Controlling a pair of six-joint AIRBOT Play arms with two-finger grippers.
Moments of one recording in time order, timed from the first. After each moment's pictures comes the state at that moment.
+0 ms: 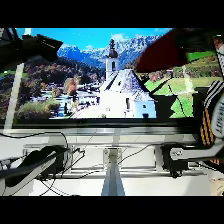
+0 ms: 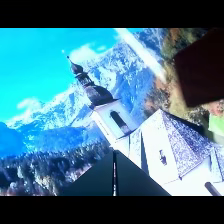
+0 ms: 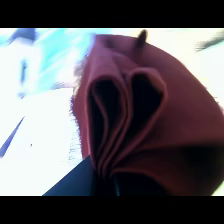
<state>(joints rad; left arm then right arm) 0.00 -1.01 1.23 0.80 -0.94 -0.83 -0.17 -1.48 1.85 -1.32 1.39 1.54</state>
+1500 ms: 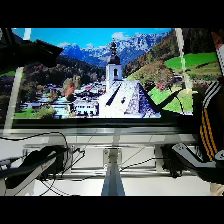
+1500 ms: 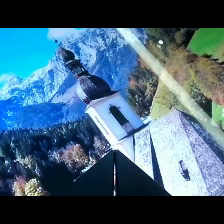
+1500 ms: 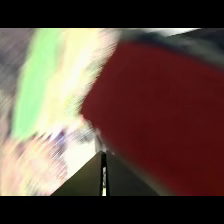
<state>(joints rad) 0.01 -0.98 1.23 0.81 -1.04 -0.85 -1.02 -1.09 1.73 -1.26 1.56 1.72</state>
